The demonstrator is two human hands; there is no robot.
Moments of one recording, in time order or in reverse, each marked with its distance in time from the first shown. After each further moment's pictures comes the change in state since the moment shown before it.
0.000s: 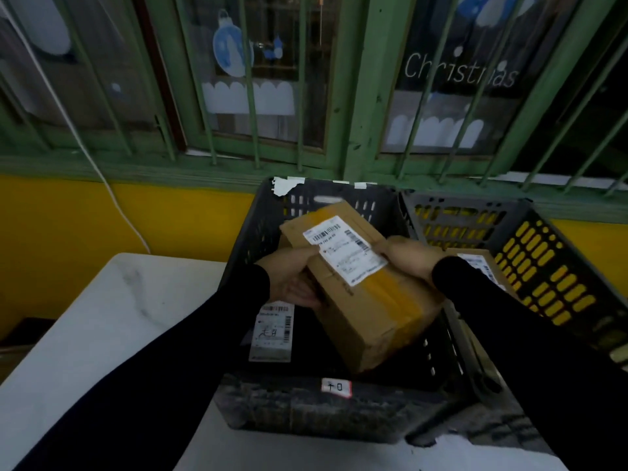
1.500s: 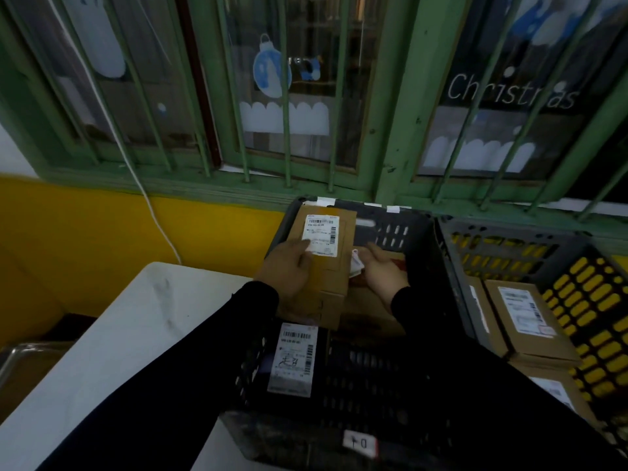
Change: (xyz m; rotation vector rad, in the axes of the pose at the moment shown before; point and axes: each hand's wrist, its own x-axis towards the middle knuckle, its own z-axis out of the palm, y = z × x) left_hand 0.042 0.008 -0.057 0.884 0.487 0.588; right_hand 0.081 -0.047 0.072 0.620 0.170 -0.183
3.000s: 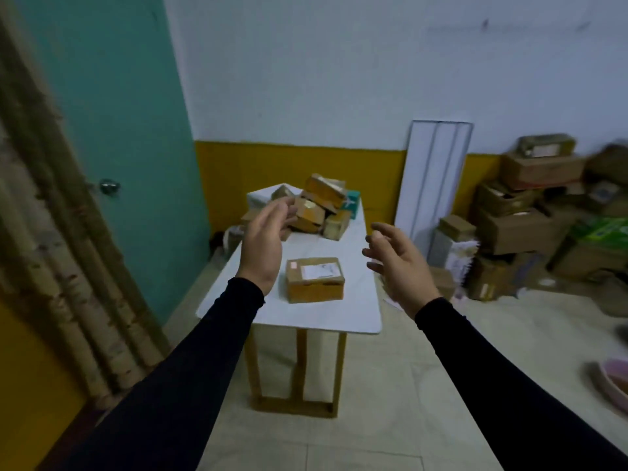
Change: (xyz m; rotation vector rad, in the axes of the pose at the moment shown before) left_hand -0.579 0.853 0.463 -1.142 -1.143 0.867; right_hand -0.843 0.306 -0.707 0.151 1.653 -0.100
